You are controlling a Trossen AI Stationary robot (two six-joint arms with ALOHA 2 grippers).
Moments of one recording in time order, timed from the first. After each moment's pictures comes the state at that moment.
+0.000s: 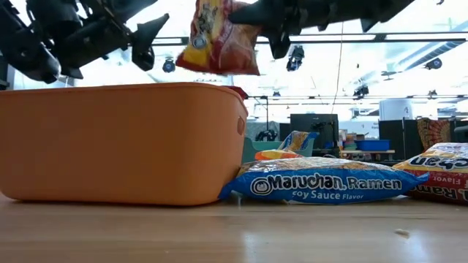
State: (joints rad) left arm 0.37 1.10 0.20 1.38 0.46 -0.47; right arm 0.09 1.49 0.85 0.51 0.04 0.10
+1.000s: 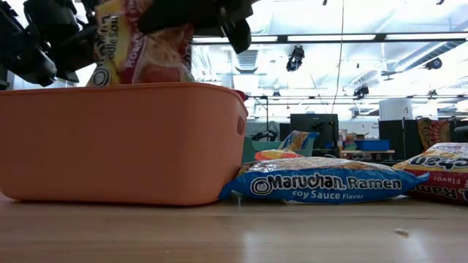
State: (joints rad) left arm 0.37 1.10 0.17 1.39 0.39 -0.61; right arm 0.40 1.99 1.43 0.12 0.46 0.22
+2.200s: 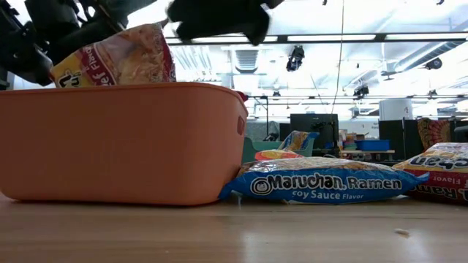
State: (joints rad) left arm 0.28 1.12 0.17 1.37 0.41 -0.61; right arm 0.43 1.91 1.44 -0.15 0.31 0.22
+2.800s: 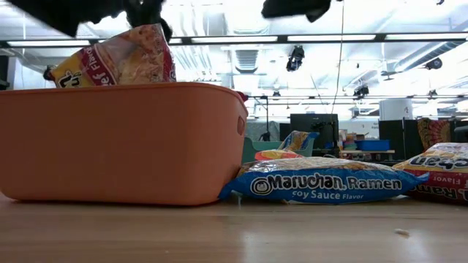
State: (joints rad) left arm -0.14 1.11 0.54 0.48 0.34 -0.43; right arm 0.44 1.51 1.07 -0.11 0.47 0.03
